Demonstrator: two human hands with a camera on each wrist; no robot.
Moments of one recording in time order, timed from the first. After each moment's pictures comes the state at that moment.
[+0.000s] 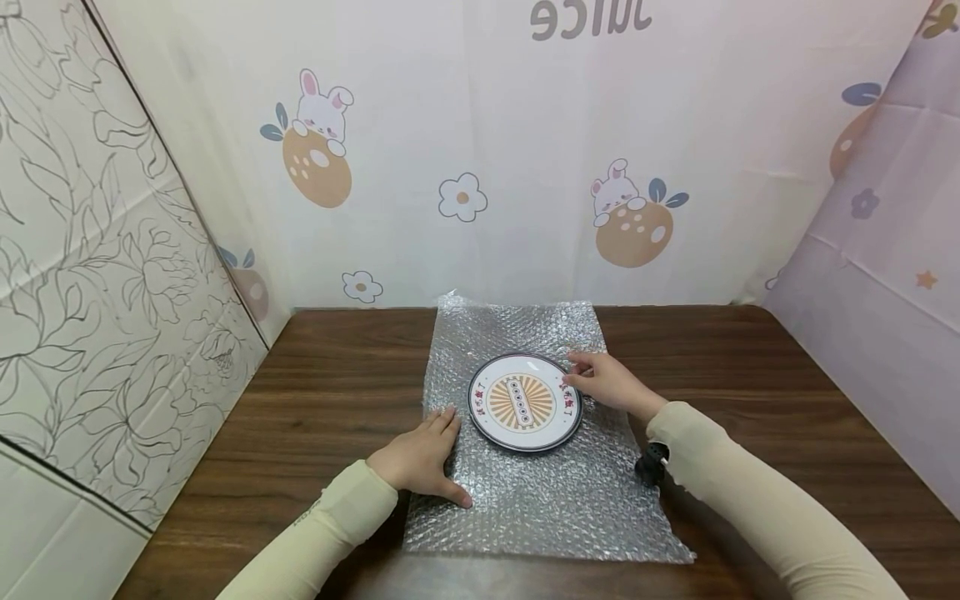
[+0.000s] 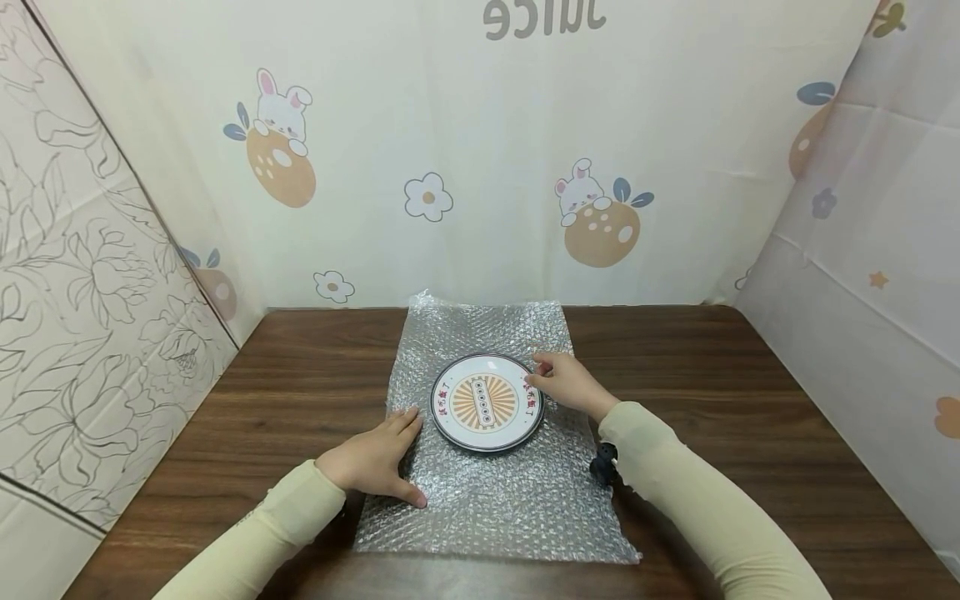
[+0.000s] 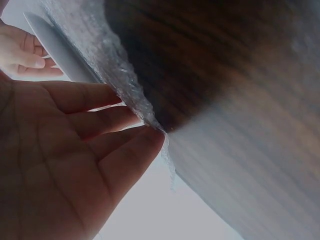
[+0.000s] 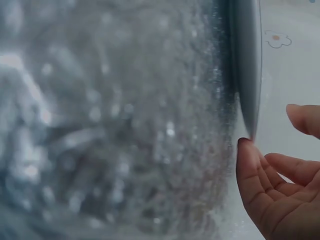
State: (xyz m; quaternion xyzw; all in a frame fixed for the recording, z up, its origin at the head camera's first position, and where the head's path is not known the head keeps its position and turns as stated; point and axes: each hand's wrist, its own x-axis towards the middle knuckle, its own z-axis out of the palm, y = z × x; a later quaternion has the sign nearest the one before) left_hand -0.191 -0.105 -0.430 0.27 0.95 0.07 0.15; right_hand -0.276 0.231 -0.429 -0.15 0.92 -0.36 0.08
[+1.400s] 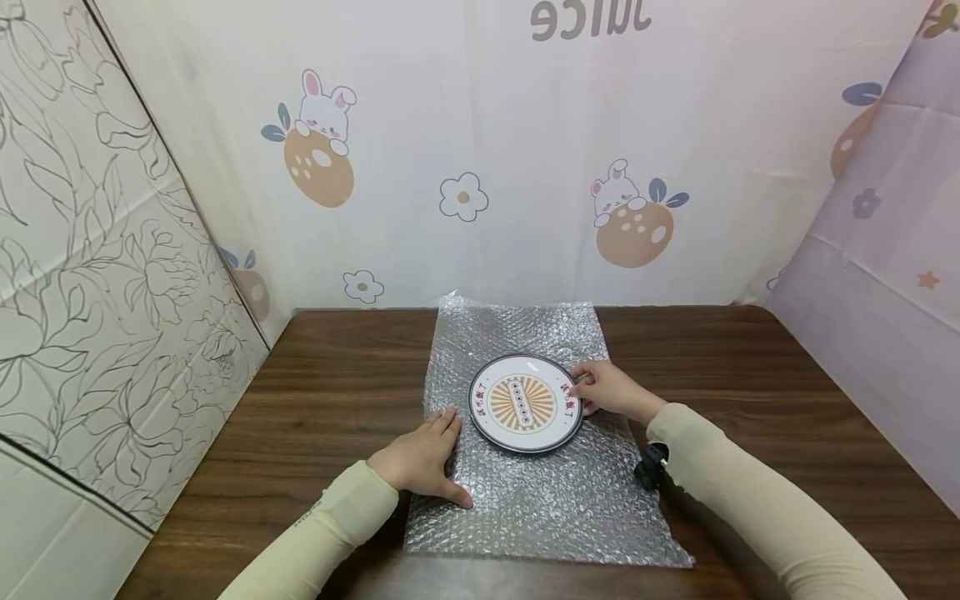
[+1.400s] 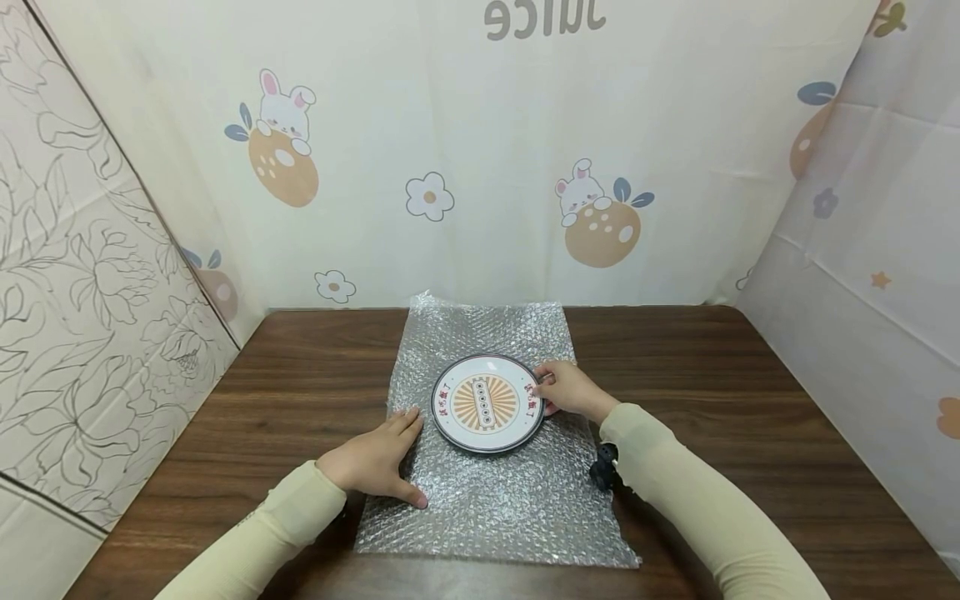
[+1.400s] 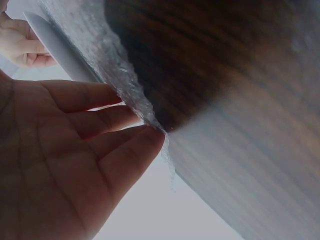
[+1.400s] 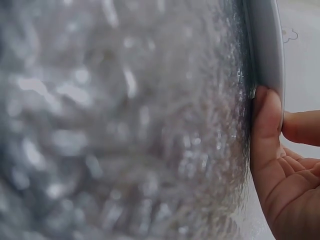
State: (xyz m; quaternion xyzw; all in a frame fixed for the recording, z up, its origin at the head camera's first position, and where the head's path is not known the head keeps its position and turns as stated) left_hand -0.190 -0.106 -0.429 0.27 0.95 0.08 0.15; right_hand -0.275 0.227 -0.436 -0.09 0.88 -0.44 0.17
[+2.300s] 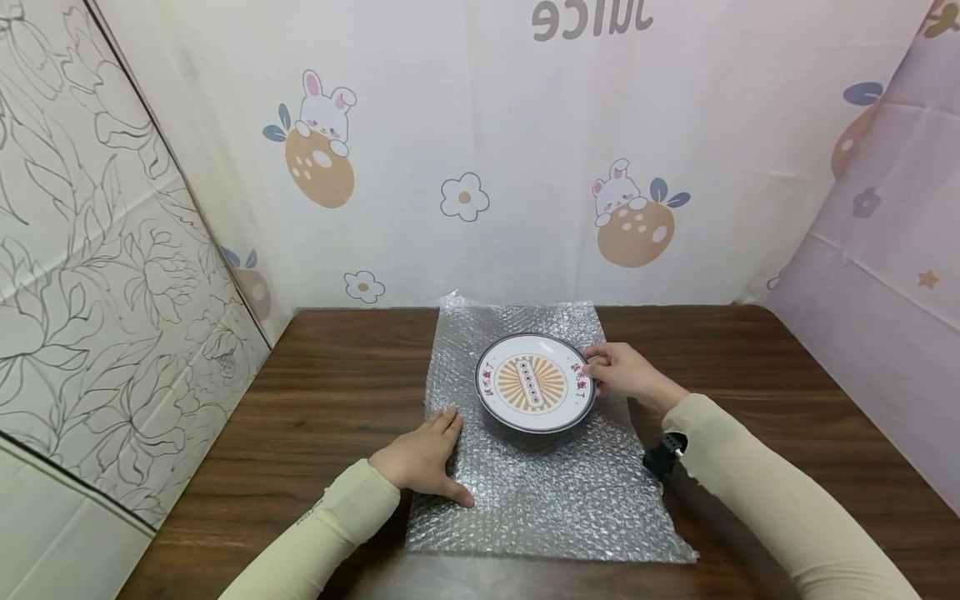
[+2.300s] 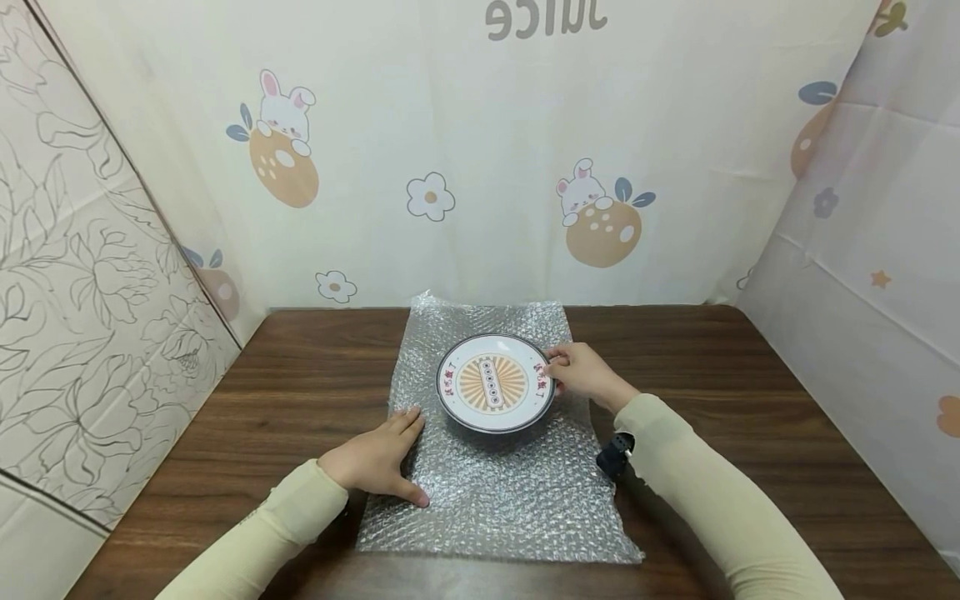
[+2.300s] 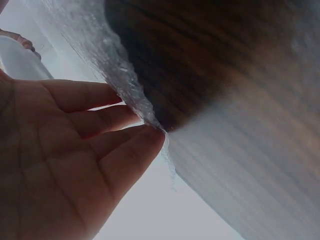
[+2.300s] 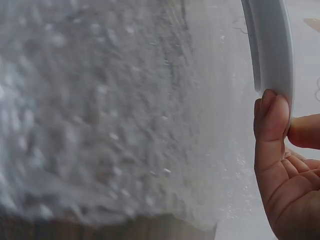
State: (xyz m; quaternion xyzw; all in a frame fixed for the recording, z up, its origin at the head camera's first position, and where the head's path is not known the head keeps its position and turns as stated) left_hand -0.191 -0.107 -0.427 0.28 0.95 0.08 0.15; right_hand -0.275 0.241 -0.404 -0.07 0.87 -0.47 0.14
